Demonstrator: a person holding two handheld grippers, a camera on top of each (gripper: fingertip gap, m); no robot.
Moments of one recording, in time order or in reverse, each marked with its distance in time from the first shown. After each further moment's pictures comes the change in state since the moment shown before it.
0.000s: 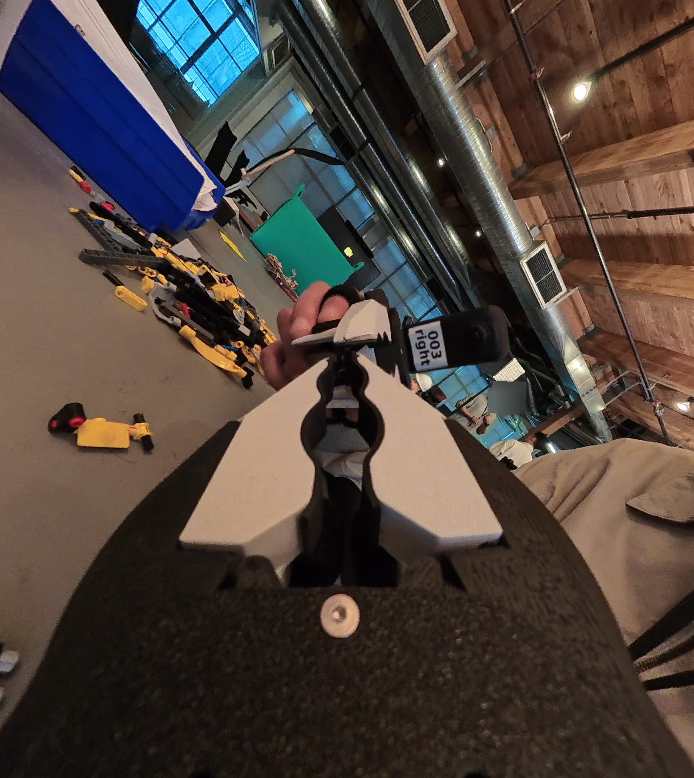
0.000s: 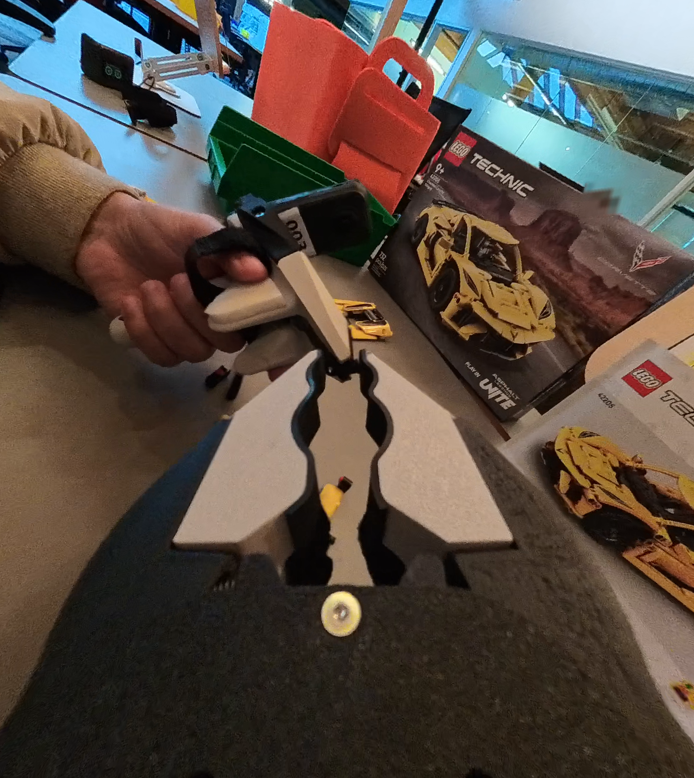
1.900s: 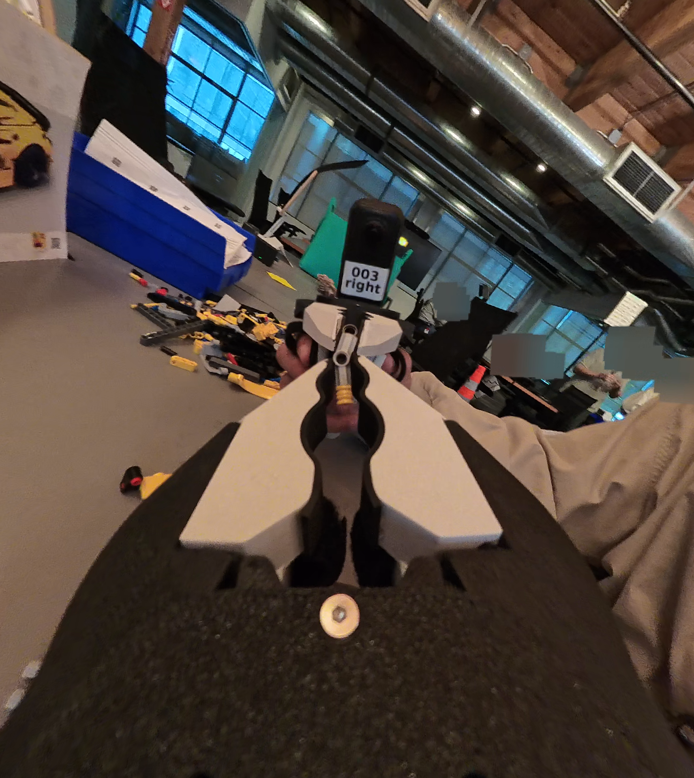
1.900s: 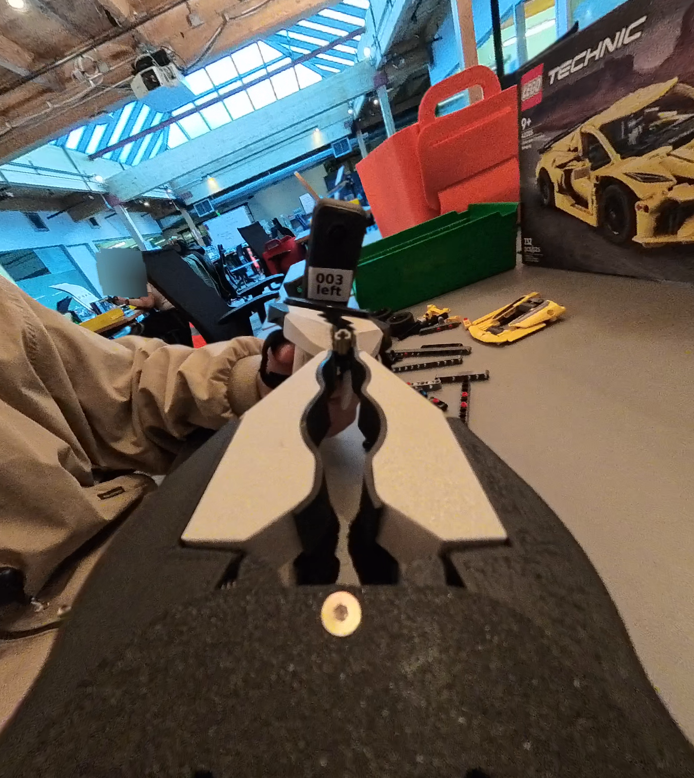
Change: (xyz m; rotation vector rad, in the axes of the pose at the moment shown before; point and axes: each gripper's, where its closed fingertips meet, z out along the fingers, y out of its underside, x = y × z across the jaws) left arm 0.012 -0.007 0.000 0.011 -0.101 0.346; right arm 0.009 -0.012 -0.012 0.207 -0.376 0.821
